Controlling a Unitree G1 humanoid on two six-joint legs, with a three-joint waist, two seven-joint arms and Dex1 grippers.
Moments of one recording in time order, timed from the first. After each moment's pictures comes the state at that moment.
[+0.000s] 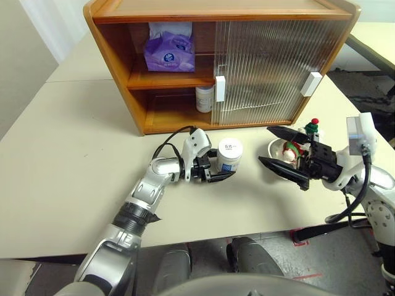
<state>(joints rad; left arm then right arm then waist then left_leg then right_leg) -0.35 0.33 -0.29 0.22 -0.15 0.10 -0.96 -0.05 -0.60 -0.14 -0.41 0.76 0.34 0.97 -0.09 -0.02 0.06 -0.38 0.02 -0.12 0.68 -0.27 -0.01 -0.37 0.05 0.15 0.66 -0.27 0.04</state>
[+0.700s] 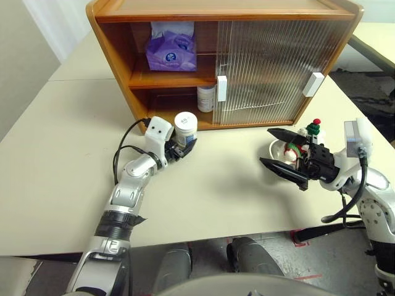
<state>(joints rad) -0.27 0.35 -0.04 0.17 -0.09 0.13 -0.49 -0.06 -0.56 -0.13 -0.30 0.72 0.27 1.05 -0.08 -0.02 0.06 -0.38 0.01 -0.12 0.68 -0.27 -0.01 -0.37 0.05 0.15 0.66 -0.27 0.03</state>
